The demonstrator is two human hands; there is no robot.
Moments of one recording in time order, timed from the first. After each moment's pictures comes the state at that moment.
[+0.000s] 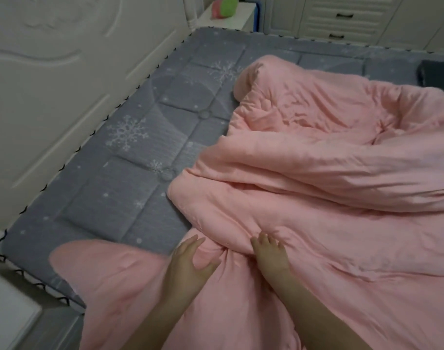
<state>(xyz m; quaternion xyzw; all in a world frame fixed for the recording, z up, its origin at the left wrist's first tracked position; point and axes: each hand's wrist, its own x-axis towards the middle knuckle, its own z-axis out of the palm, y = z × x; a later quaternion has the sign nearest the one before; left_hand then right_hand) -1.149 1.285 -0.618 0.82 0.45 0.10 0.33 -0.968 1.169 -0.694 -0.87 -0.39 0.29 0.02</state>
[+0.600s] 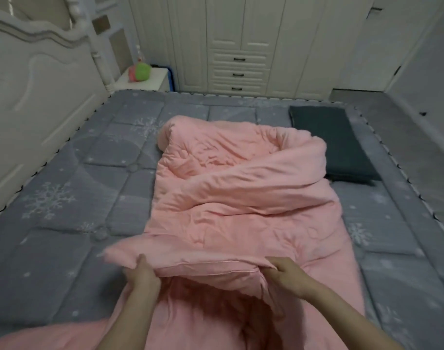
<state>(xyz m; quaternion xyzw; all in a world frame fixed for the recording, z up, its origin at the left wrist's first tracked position) -1.042 1.284 -0.562 0.36 0.64 0.28 0.62 -0.906 0.995 -0.502 -0.83 -0.25 0.35 0.36</state>
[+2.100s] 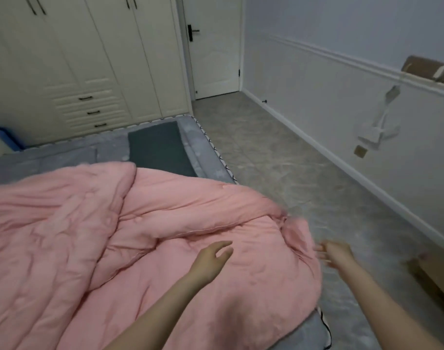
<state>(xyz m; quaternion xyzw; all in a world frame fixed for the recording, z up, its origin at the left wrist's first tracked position) -0.778 0.567 -0.458 0.88 -0.01 -0.13 0.45 -0.752 0.257 -0.455 -0.73 0.39 0.10 0.55</state>
